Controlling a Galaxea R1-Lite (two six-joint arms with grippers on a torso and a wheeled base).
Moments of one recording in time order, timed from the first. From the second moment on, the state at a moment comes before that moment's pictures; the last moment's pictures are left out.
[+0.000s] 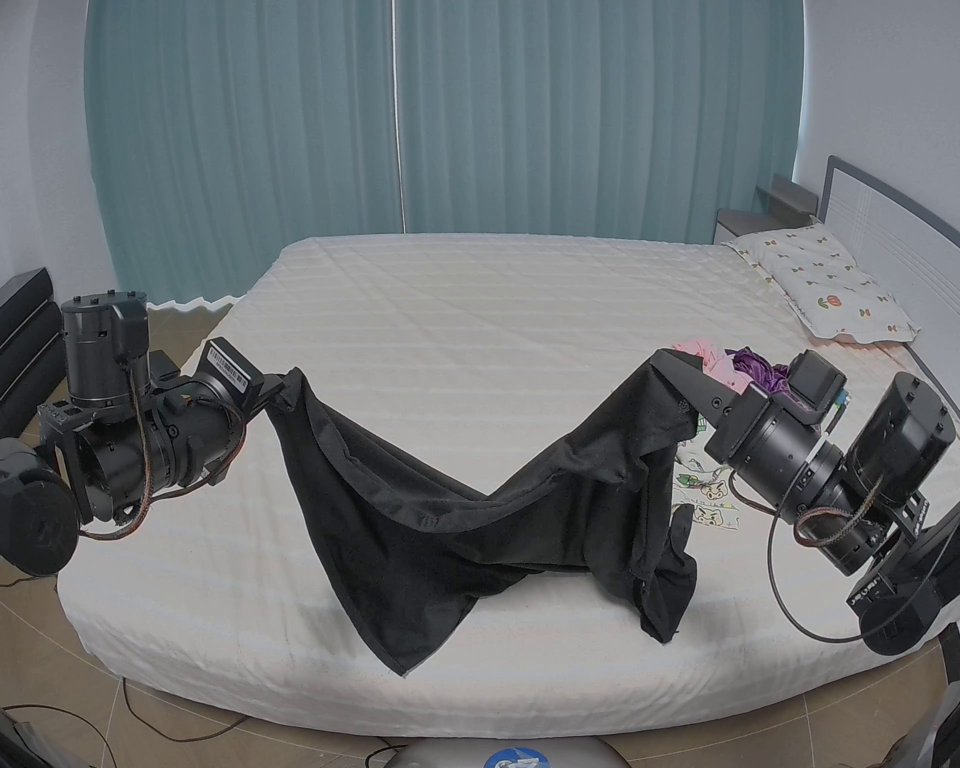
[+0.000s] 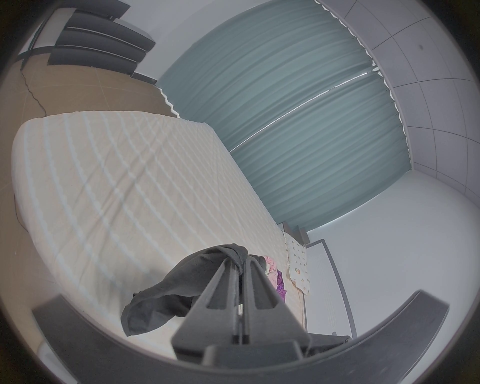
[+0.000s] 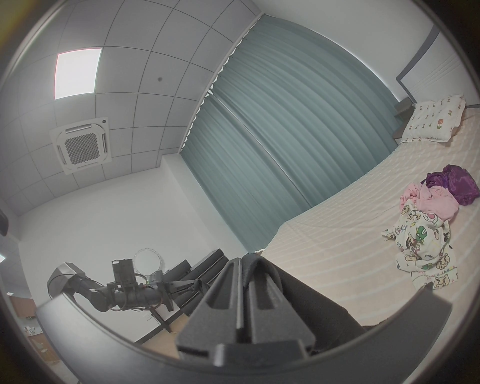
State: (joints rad) left arm -0.34 1.54 -0.77 -0.50 0.07 -1.04; right arm 0.58 1.71 -0.46 -1.51 0.07 0.59
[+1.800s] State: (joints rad) left arm -0.20 1.72 -1.04 -0.30 0.02 -1.07; right arm 0.40 1.99 -1.15 -1.24 0.09 0.73
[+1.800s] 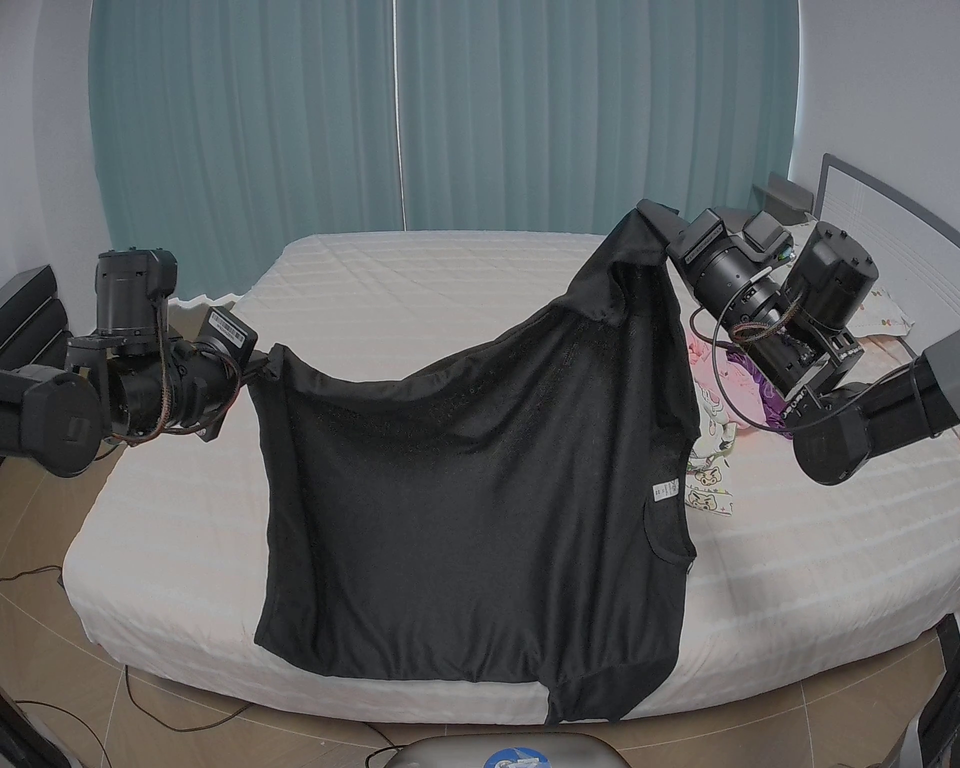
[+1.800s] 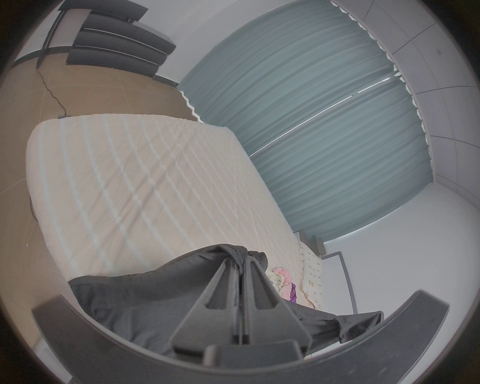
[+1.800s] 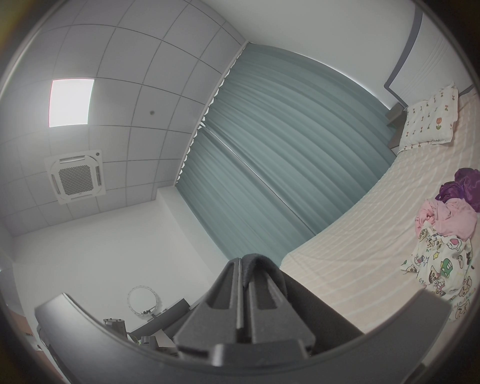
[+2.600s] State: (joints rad) left arm -0.16 2.14 -1.29 -0.29 0.03 -1.09; right arm 0.39 2.39 -1.46 -1.11 -0.03 0.71
